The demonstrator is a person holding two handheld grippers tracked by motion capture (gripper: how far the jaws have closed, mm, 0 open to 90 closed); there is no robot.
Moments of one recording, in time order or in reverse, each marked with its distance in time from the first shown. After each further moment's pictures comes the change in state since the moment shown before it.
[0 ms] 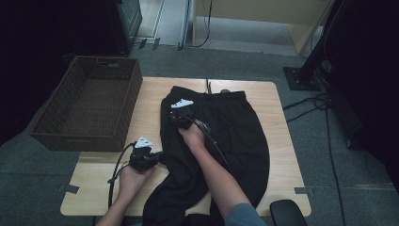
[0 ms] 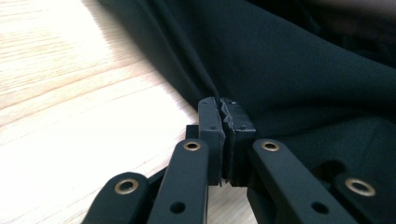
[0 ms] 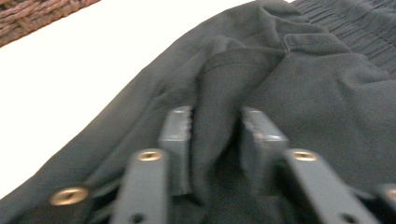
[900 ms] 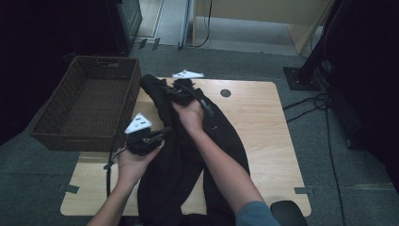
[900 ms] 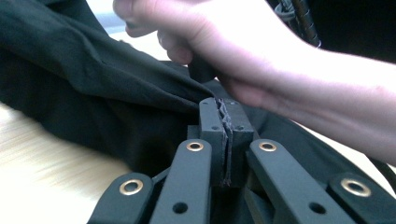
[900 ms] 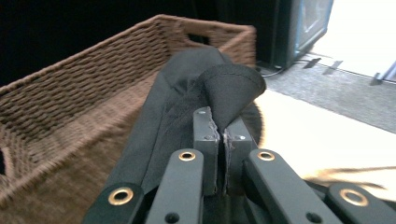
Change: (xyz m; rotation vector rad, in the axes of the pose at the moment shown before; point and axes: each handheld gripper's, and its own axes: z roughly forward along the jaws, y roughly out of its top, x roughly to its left) left arm -0.061 0.091 -0.067 -0.260 -0.083 0.130; right arm -0.003 0.098 -0.089 -0.250 0.171 0.143
